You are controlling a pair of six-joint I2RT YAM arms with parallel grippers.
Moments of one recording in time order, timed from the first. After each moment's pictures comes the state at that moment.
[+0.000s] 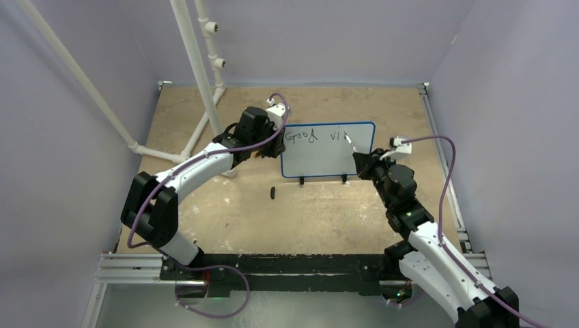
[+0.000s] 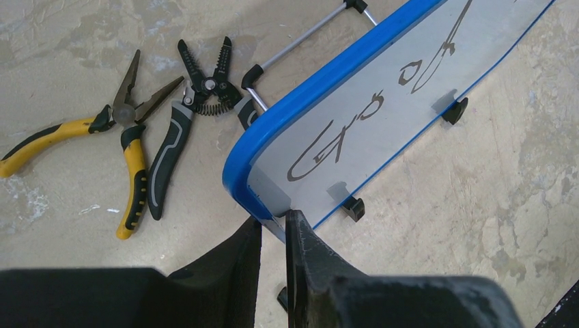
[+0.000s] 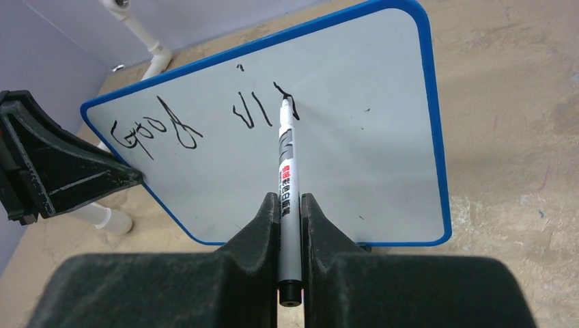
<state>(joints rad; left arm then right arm) -0.57 1.58 1.16 -0.22 0.16 -0.10 0.41 0.71 0.44 0.14 0.20 0.49</state>
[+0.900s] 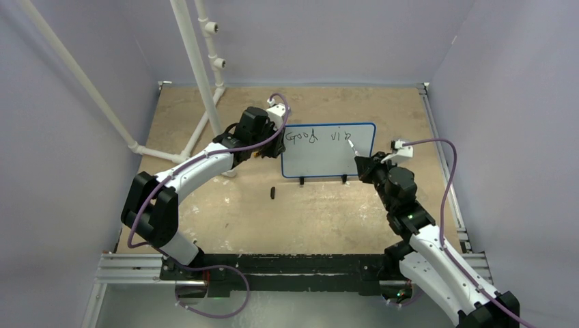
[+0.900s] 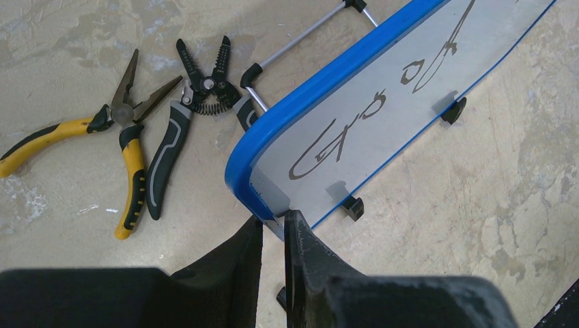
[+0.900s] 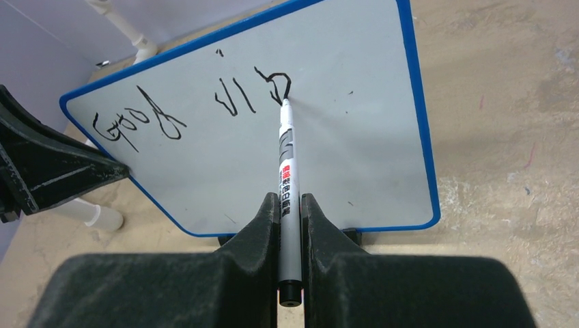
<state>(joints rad) -0.57 1.58 1.16 -0.23 0.16 -0.10 0.41 0.67 0.43 0.08 0.23 0.51</state>
